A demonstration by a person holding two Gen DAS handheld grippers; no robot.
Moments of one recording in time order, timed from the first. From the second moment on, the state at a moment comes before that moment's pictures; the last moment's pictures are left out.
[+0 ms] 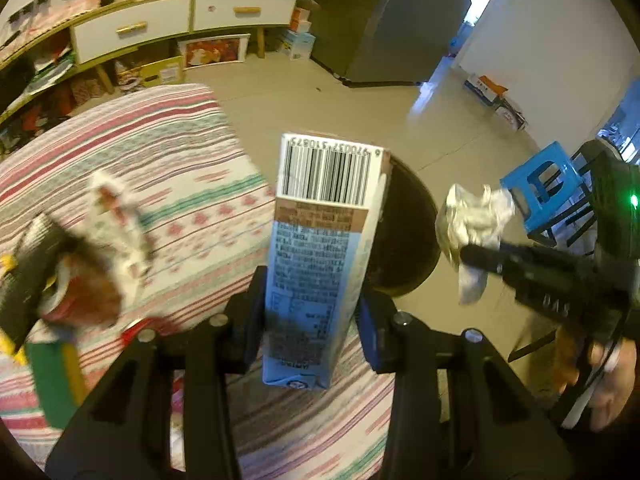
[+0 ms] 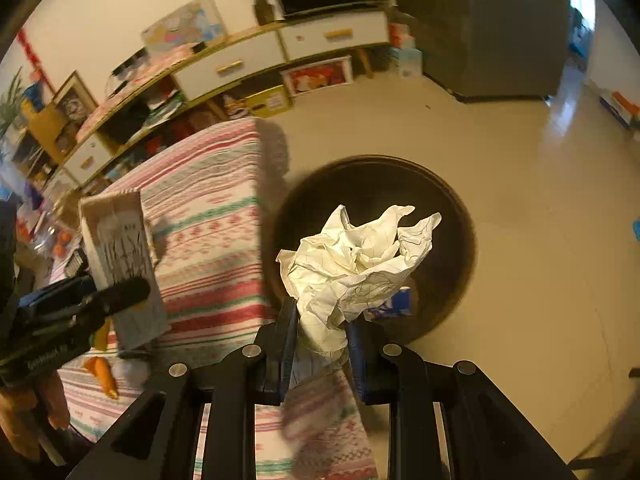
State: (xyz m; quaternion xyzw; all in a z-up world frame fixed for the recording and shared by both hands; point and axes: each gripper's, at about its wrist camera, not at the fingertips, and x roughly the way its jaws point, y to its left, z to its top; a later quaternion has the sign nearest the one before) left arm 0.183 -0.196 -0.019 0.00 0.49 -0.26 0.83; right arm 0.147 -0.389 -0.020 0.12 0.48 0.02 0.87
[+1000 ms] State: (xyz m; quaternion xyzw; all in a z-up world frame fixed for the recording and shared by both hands) left arm 0.176 -0.220 -0.014 0.01 0.45 -0.23 0.86; right arm 0.156 -0.441 -0.043 0.16 0.50 -0.04 0.85
